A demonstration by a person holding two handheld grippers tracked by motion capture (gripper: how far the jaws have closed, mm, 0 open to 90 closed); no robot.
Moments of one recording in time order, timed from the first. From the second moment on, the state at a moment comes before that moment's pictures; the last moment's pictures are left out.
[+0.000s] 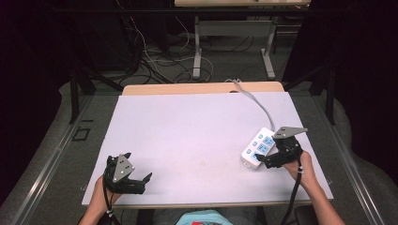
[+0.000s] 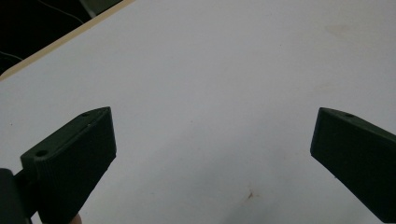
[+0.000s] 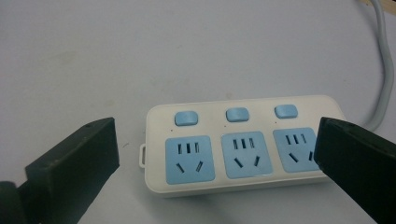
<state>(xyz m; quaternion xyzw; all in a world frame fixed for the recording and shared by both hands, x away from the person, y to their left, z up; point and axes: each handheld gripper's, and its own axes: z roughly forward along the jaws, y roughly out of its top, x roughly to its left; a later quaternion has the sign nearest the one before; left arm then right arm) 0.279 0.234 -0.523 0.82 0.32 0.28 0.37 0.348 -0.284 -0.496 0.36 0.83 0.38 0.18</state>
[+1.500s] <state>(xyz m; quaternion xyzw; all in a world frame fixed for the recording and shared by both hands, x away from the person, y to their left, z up) 0.279 0.234 -0.523 0.82 0.32 0.28 0.37 0.306 -0.306 -0.514 0.38 0.82 0.37 0.20</state>
